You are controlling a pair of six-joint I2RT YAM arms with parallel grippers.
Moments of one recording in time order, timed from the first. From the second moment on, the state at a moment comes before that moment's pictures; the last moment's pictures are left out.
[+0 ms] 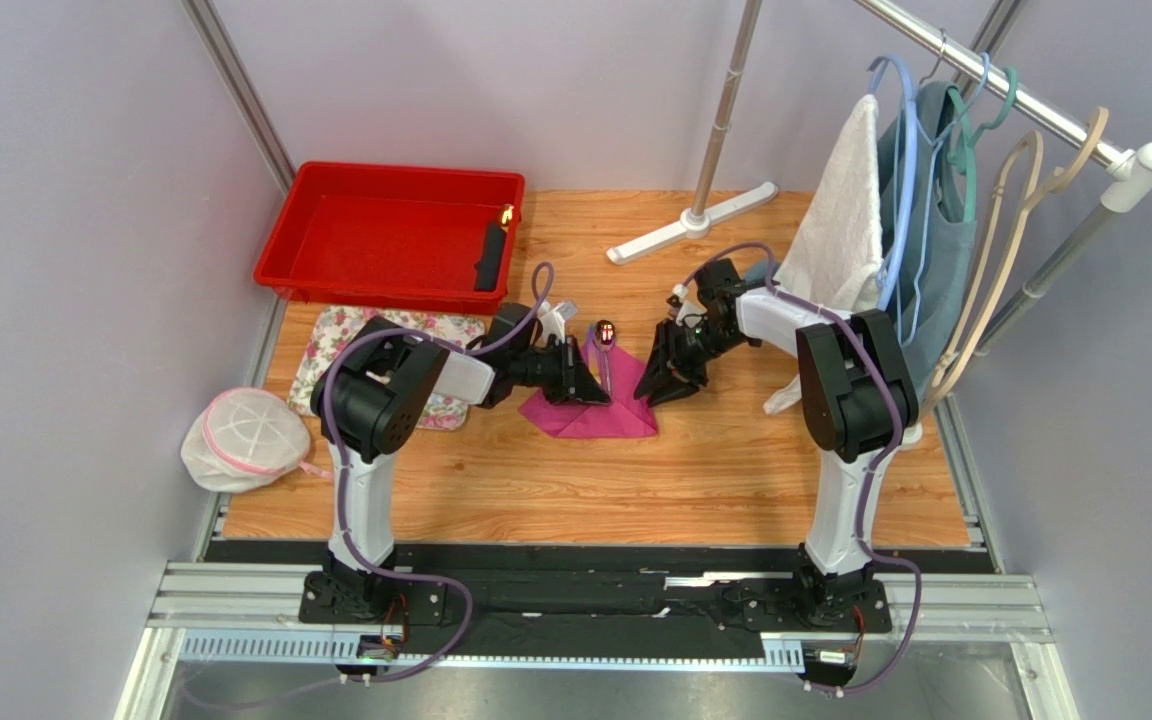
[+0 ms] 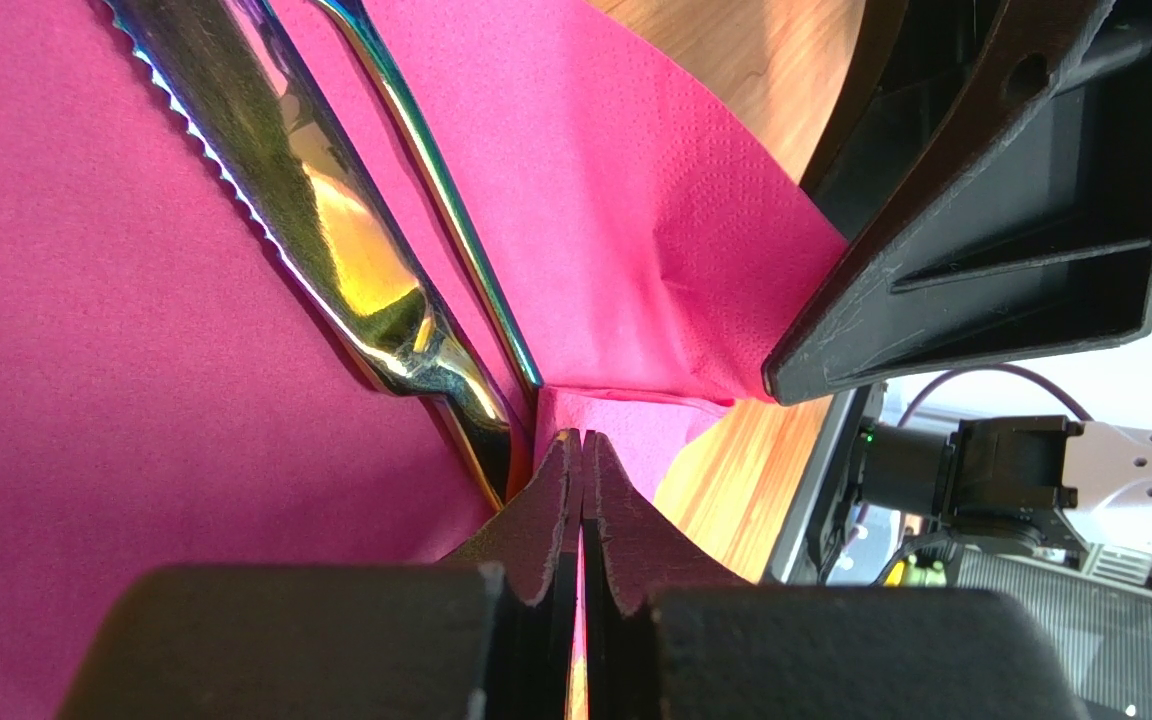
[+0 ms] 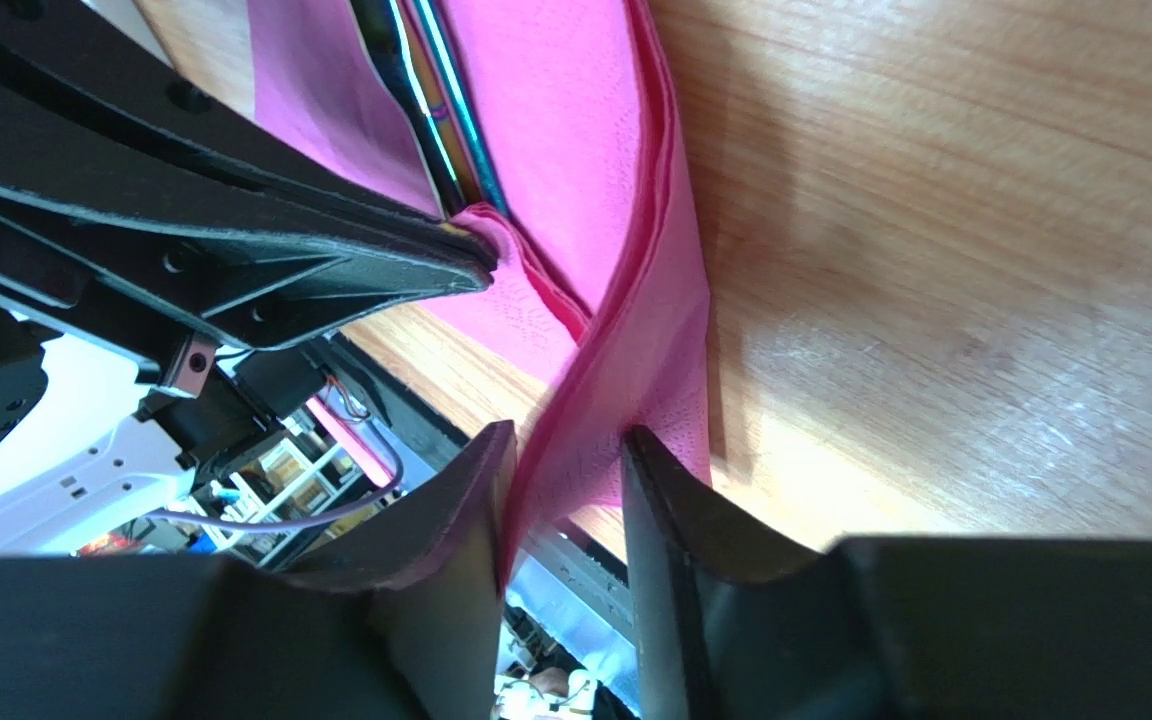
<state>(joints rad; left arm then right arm) -0.50 2.03 0.94 0.47 0.75 -0.73 0.29 1.99 1.31 -0.67 -0.73 0.45</state>
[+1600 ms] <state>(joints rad) -0.49 2.03 0.94 0.47 0.74 -0.74 0.36 2.09 1.35 -0.62 -0.84 0.56</state>
